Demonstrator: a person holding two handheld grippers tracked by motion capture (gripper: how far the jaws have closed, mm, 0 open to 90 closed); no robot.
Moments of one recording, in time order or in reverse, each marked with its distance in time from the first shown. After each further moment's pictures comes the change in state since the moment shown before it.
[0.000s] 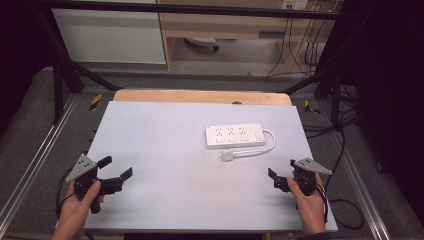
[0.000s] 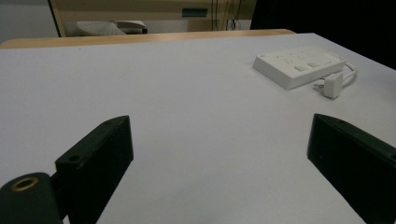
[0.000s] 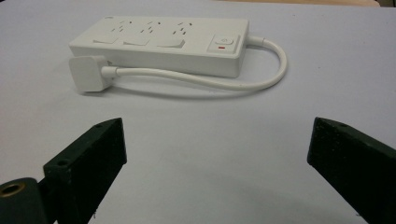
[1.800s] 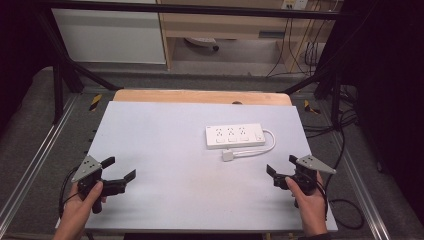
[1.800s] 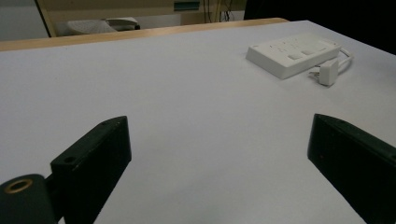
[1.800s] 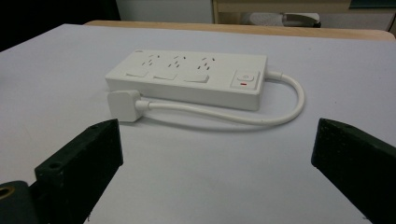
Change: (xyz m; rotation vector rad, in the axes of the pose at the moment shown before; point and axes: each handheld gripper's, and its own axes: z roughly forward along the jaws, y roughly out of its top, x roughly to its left) left arm -0.005 -0.001 0.005 0.028 -0.025 0.049; right arm 0.009 0.017 -0.011 -0.085 0.061 0.001
